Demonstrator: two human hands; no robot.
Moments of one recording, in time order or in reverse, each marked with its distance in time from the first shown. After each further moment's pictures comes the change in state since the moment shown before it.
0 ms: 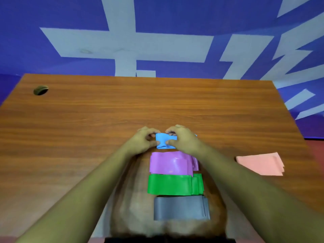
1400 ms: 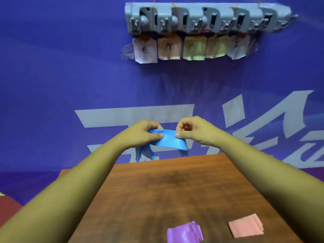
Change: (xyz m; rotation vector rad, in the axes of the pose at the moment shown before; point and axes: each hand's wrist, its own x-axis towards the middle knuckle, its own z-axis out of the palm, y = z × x) left_hand -0.039 0.302 -0.371 0.051 -0.032 0.239; right_hand -0.049 -0.255 -0.362 0.249 0.211 -0.161
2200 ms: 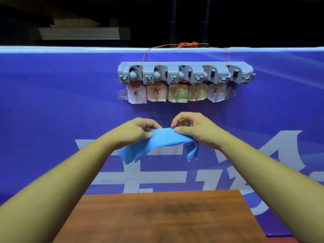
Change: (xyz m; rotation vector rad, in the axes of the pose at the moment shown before) left_hand 0.018 0.110 -0.049 -0.142 0.084 0.064; right_hand -0.011 -0.056 -0.116 0.091 0.074 -0.267
